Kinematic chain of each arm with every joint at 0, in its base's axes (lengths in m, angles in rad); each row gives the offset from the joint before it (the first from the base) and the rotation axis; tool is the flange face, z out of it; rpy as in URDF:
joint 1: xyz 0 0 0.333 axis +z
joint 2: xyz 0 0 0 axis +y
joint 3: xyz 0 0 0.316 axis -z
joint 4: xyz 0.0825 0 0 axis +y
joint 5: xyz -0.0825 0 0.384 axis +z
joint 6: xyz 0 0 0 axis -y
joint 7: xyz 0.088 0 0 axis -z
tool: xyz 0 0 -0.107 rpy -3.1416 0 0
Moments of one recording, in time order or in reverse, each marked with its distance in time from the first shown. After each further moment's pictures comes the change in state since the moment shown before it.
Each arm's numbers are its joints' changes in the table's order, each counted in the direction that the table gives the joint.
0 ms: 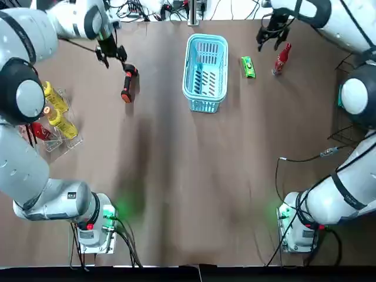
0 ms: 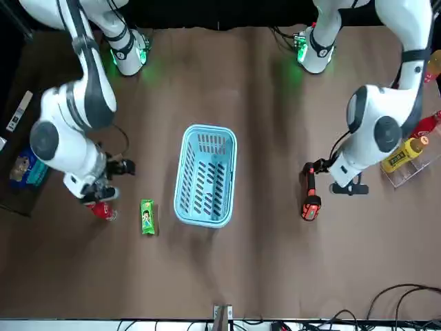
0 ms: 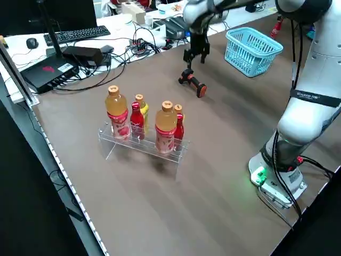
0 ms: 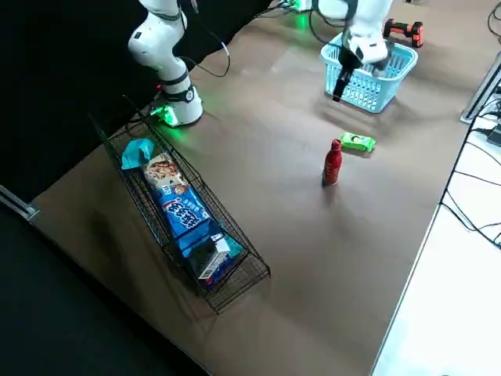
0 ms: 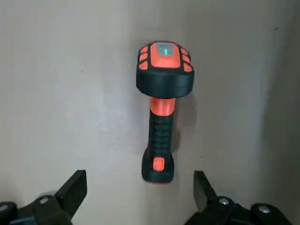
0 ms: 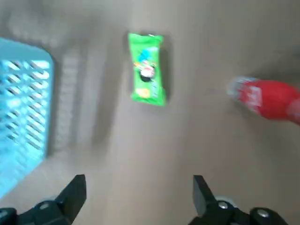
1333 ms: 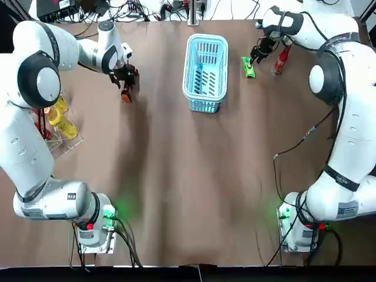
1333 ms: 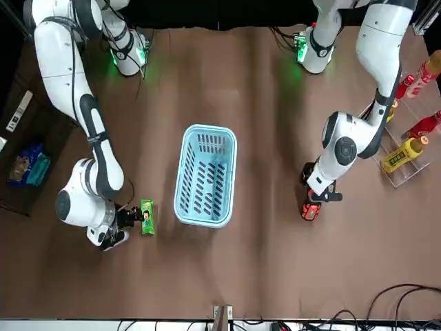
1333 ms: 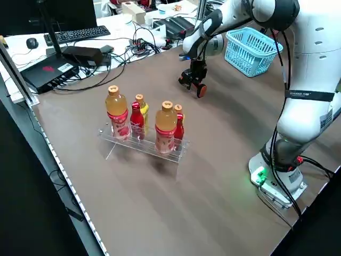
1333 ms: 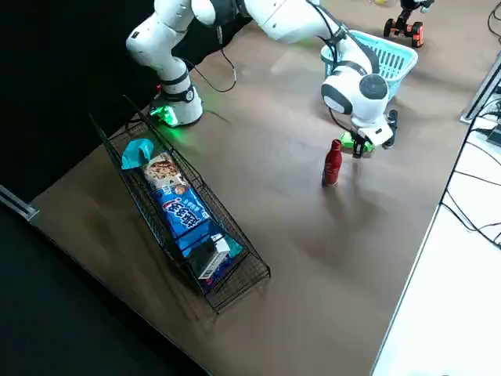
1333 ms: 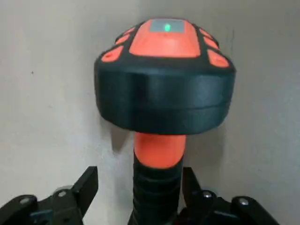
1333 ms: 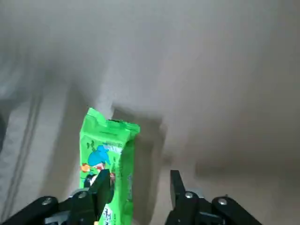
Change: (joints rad) left arm -0.026 0.213 0.000 0.110 0.185 0.346 -0.173; right arm -0.105 0.468 -0.007 -0.202 0.309 0.333 -0.485
